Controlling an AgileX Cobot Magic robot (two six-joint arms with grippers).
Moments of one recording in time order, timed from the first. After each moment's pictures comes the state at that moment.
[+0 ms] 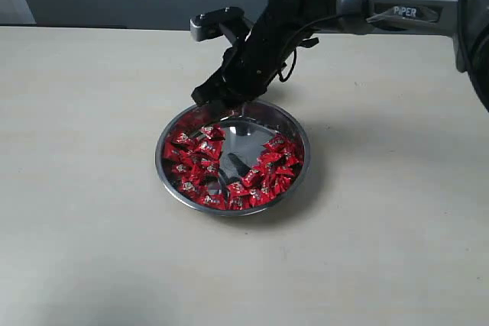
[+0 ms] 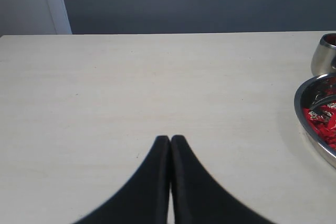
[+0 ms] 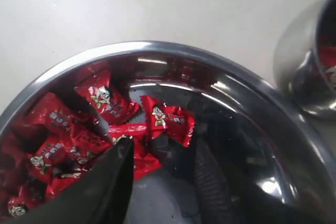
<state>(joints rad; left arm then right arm) 0.10 0.10 0.00 0.03 0.24 -0.06 0.54 2.22 -1.72 0.43 0.80 -0.47</state>
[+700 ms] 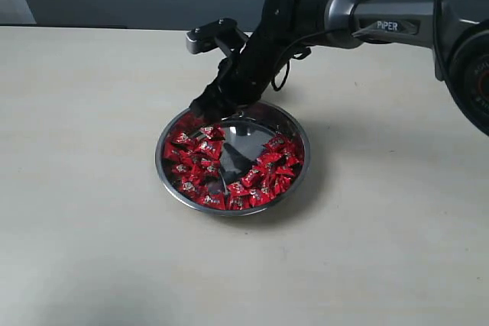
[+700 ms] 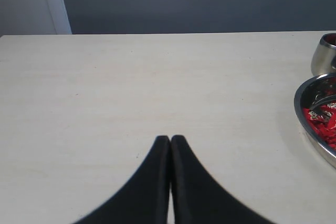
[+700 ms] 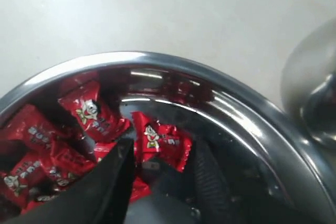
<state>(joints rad) 0.10 0.10 0.00 0.03 0.24 -0.06 0.55 2.26 -1.72 0.45 0.73 -0.53</state>
